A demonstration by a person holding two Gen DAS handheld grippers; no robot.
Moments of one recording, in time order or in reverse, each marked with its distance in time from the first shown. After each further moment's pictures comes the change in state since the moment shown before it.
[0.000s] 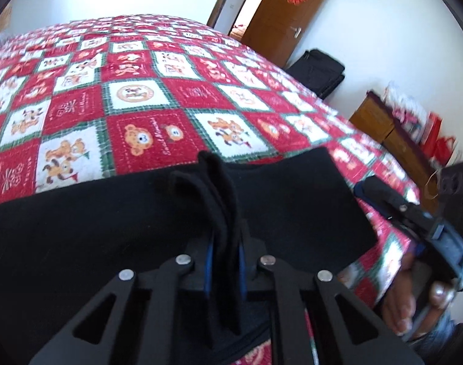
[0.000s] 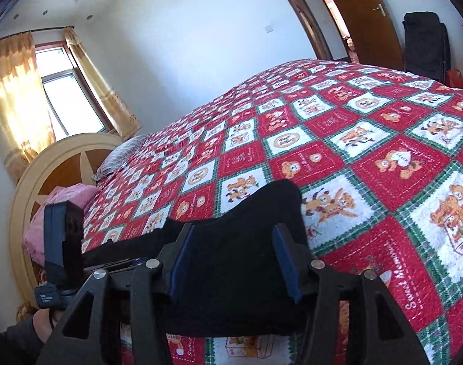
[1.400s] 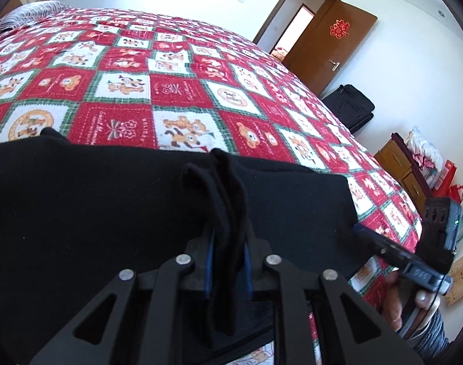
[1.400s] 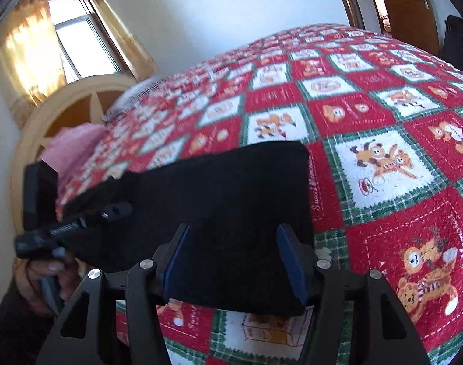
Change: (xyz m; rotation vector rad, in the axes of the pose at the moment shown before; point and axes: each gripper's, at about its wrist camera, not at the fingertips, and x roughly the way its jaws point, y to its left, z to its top) left arm -0.046 0.080 -0.035 -0.178 -0.085 0.077; right arm 0.049 0.022 -0.031 -0.148 0.270 0.048
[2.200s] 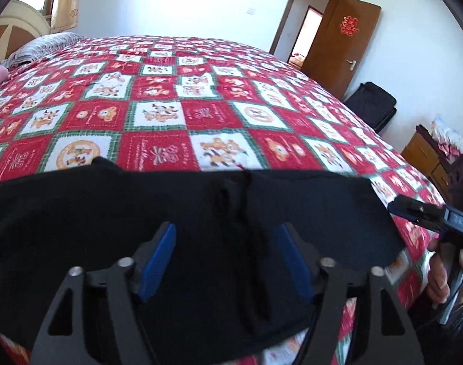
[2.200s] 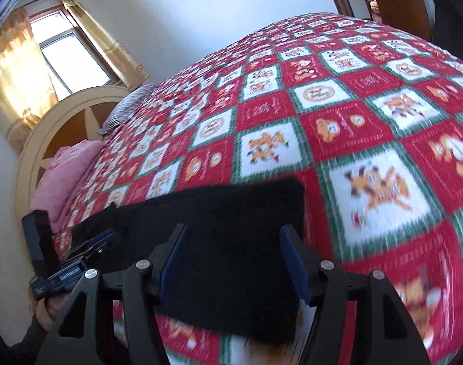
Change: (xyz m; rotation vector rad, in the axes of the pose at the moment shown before) left arm -0.026 -0.006 -0.005 0.098 -0.075 0.182; right arm -0.014 -0.009 0.033 0.102 0.028 0.040
